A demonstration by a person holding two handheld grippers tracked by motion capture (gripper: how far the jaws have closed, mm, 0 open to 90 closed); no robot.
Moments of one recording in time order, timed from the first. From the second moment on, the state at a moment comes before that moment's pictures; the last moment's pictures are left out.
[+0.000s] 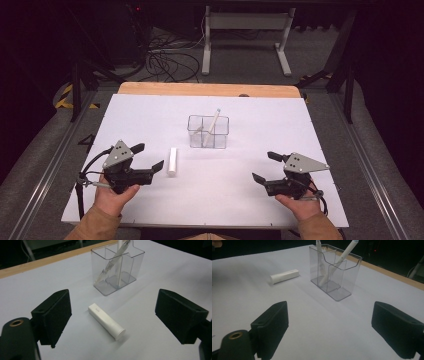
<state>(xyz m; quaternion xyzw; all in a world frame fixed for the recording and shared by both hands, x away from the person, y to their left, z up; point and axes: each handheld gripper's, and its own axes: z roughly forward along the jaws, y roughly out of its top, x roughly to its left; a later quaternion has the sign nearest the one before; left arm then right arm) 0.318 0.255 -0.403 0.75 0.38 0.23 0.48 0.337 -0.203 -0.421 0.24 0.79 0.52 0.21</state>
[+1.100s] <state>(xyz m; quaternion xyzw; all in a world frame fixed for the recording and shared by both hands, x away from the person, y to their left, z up) 0.326 0.233 -0.400 0.71 0.50 0.22 0.43 0.337 -0.203 -0.422 0.24 0.79 0.52 0.20</state>
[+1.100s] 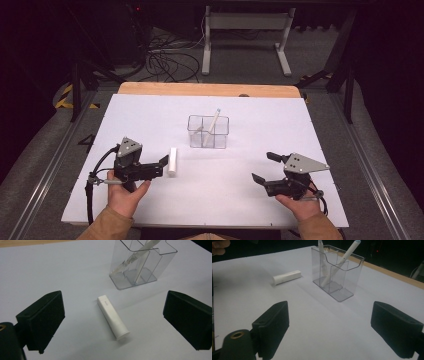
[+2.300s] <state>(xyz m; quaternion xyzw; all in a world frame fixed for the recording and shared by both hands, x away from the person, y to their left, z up) 0.332 0.196 -0.447 0.72 0.50 0.24 0.41 0.336 -0.204 -0.422 0.24 0.79 0.52 0.20</state>
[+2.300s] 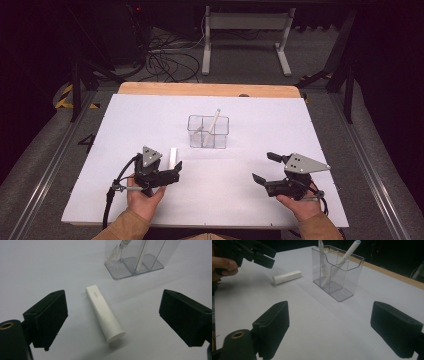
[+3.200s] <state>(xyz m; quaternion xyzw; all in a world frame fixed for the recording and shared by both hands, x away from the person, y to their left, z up) 0.333 0.188 -0.469 0.75 0.51 0.23 0.35 0.336 -0.203 -0.423 0.24 0.79 0.52 0.20</state>
